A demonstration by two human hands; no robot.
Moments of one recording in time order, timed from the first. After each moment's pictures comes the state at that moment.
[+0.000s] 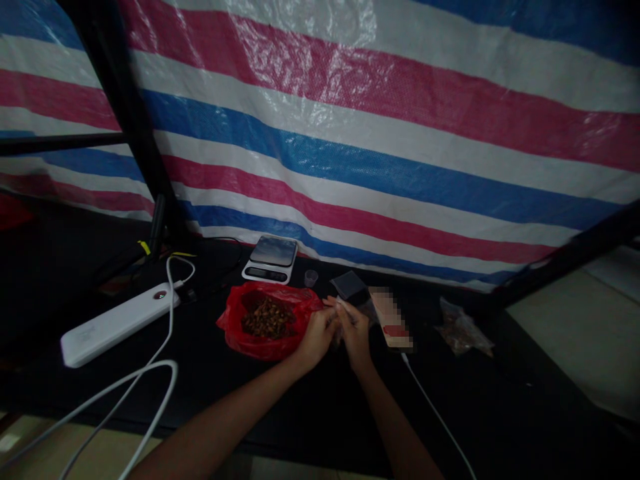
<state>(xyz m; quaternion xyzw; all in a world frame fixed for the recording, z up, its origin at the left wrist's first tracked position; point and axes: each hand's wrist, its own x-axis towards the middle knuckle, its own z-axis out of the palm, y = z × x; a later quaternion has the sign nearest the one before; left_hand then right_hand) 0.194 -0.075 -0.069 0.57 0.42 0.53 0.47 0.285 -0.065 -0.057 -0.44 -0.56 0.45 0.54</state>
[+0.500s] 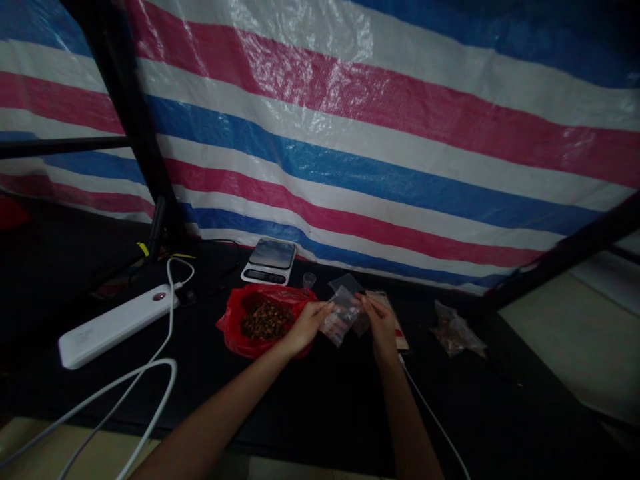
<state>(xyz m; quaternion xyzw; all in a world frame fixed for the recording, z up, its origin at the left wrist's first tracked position) 0.176 -0.065 -0.057 0.45 0.32 0.48 0.68 0.331 -0.048 -0.038 -0.49 -0.48 0.45 0.57</state>
